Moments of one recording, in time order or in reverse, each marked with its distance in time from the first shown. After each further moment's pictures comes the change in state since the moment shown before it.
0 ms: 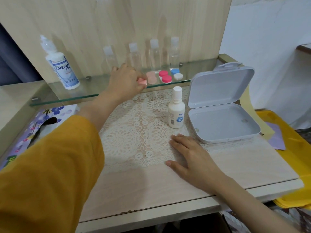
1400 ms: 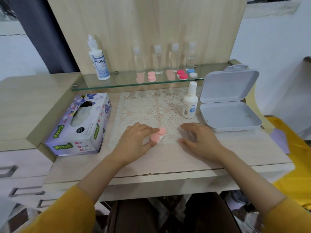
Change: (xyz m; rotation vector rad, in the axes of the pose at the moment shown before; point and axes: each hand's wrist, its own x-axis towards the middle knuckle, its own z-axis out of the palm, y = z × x) left_hand -0.201 0.015 0.017 -0.362 -0.075 0.045; right_hand 0.008 -0.012 -0.015 0.103 -0.005 0.034
